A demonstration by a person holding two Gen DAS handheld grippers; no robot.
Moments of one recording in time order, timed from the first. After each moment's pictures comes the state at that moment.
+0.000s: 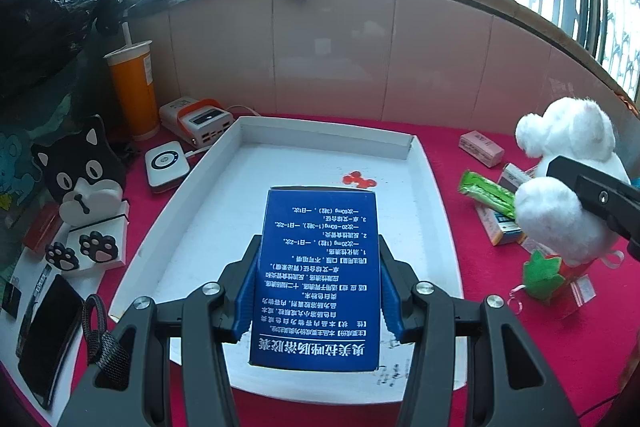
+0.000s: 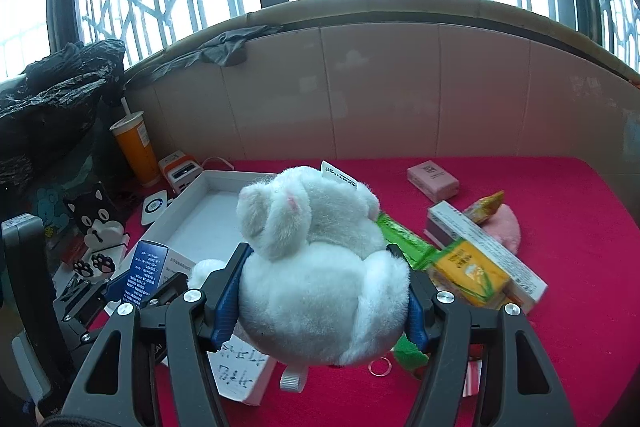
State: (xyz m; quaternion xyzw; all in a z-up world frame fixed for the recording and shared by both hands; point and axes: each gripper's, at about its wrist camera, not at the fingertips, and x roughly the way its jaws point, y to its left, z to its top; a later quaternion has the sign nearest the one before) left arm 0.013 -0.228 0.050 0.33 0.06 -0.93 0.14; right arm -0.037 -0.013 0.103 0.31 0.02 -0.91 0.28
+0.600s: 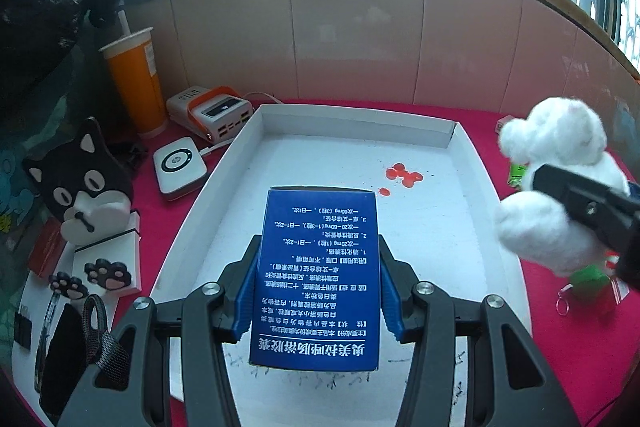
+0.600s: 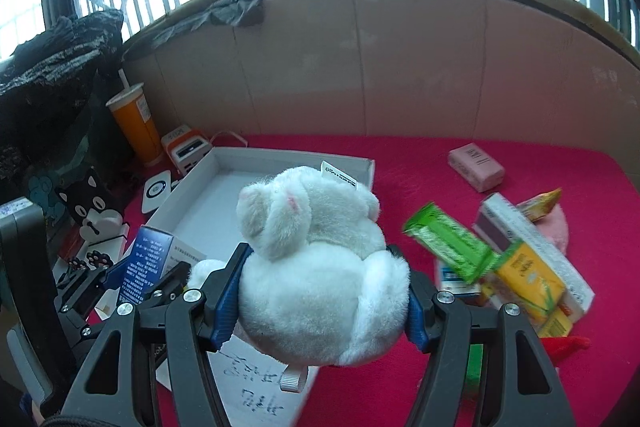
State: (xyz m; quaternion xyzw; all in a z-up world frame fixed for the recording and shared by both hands) left arm -0.016 -0.269 0.036 0.37 0.04 -0.92 0.15; right arm -0.061 -0.074 0.079 0.36 0.04 -0.89 0.29
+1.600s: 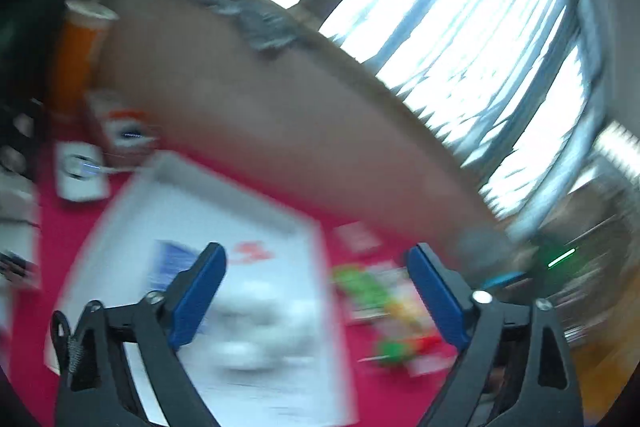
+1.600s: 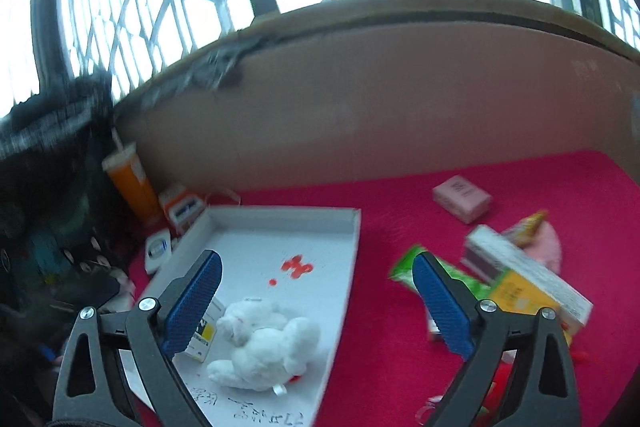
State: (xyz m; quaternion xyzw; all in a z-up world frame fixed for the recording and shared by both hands) left arm 0.038 -0.317 0.104 0.19 0.32 -0.92 -0.10; right arm -0.069 -0.038 0.106 0.29 -0.05 -0.92 0.27
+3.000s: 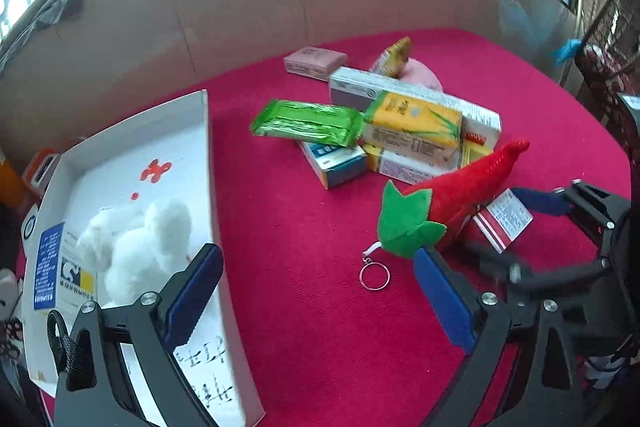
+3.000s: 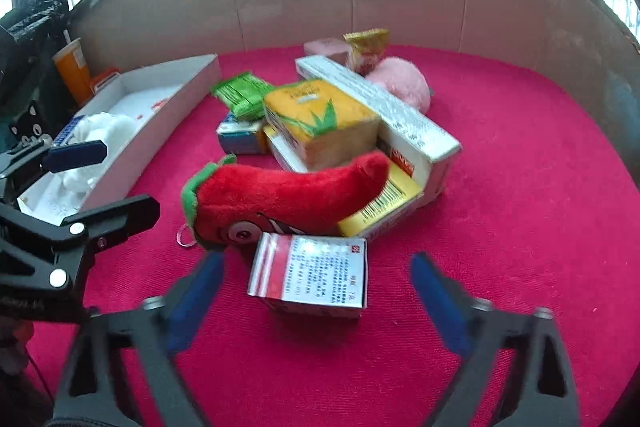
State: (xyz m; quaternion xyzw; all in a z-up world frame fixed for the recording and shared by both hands) left arm -0.048 -0.083 0.015 0.43 -0.07 -0.90 -0.06; right arm -0.077 0.111 -0.014 0.41 0.07 -0.88 0.23
